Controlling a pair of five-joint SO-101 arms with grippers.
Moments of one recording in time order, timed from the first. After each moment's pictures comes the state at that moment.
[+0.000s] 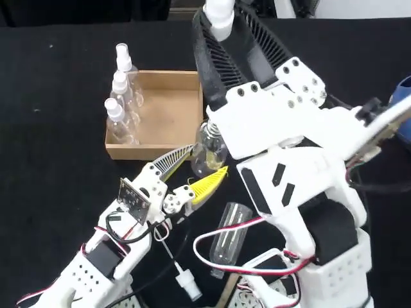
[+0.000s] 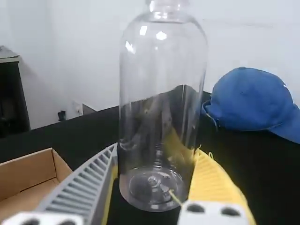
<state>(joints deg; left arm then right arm) 33.6 -93.9 96.4 1.2 -0.5 -27.3 -50.5 10.4 28.6 -13.3</state>
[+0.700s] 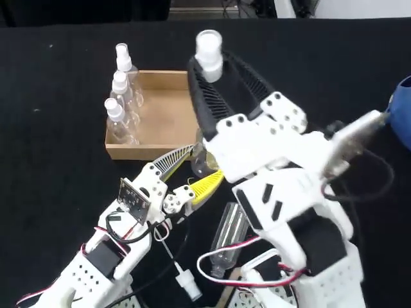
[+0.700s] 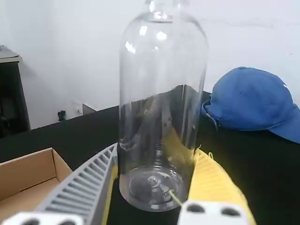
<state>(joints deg) 33.6 -93.9 96.4 1.2 -0.5 -28.0 -62.0 29.8 28.5 -13.1</state>
